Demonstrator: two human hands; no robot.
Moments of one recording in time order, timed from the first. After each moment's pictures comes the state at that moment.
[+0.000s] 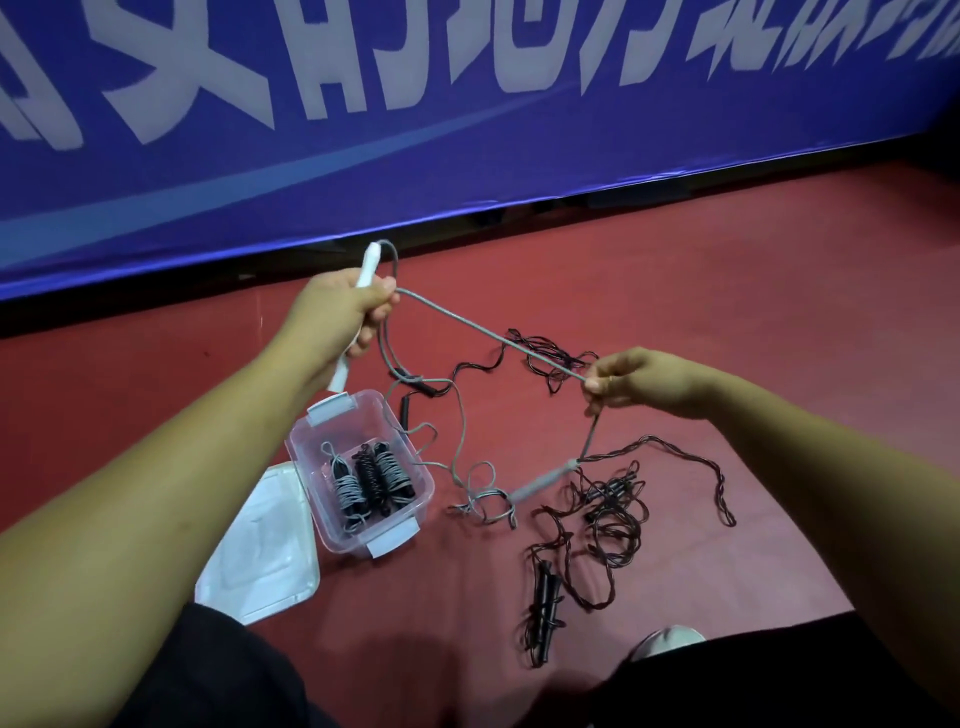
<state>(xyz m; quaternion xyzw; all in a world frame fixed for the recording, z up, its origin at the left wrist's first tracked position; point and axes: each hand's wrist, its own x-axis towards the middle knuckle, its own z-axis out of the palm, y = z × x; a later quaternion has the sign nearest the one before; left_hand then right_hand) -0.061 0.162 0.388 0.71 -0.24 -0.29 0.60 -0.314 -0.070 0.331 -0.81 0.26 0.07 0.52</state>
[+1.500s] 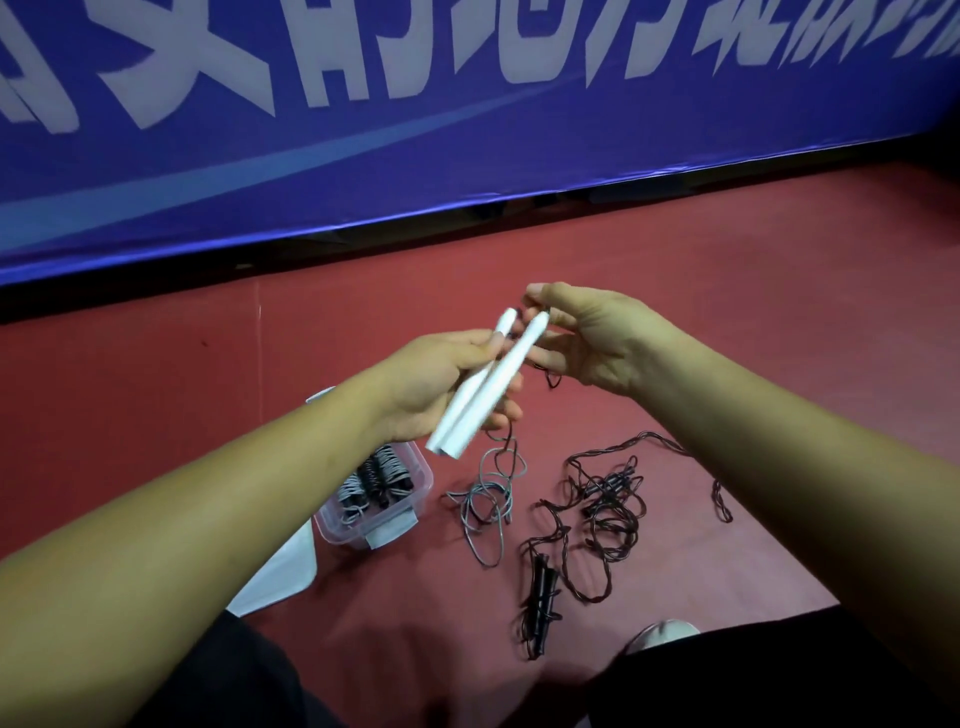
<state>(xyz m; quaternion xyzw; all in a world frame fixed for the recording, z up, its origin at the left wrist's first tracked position) -0.146 0.154 0.379 0.54 -0.24 -0.60 0.54 -0.254 0.012 0.399 -0.46 0.32 -0.15 0.81</state>
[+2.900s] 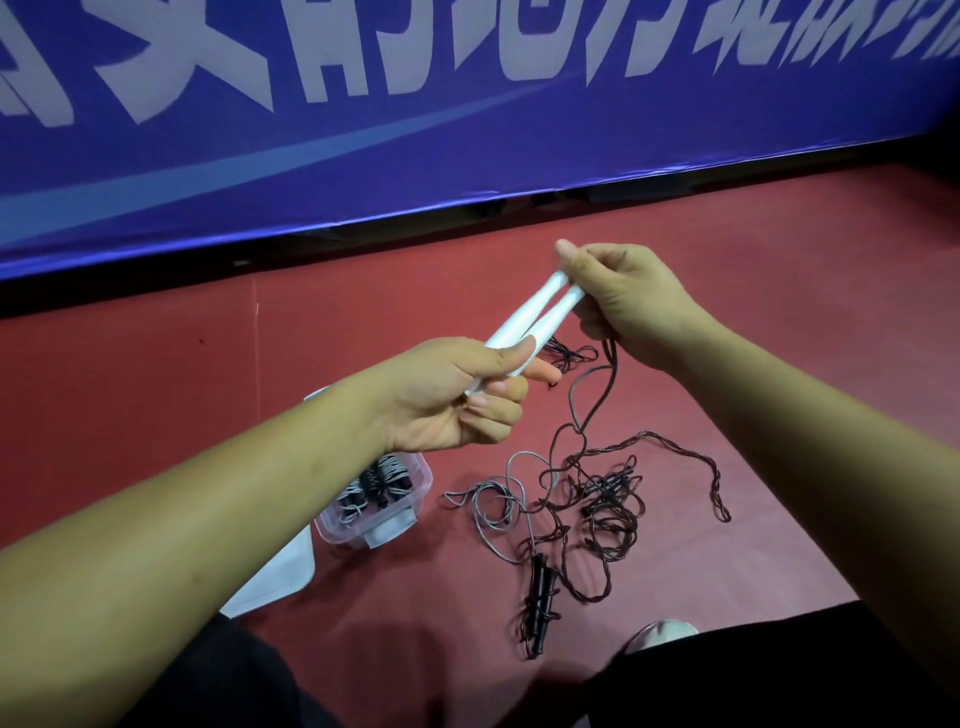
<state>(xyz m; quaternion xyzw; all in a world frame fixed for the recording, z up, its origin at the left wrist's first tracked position) -0.158 0.161 0.395 0.45 -0.20 -0.70 0.52 -0.266 -0.023 0.402 -0.72 0.20 -0.21 0.63</state>
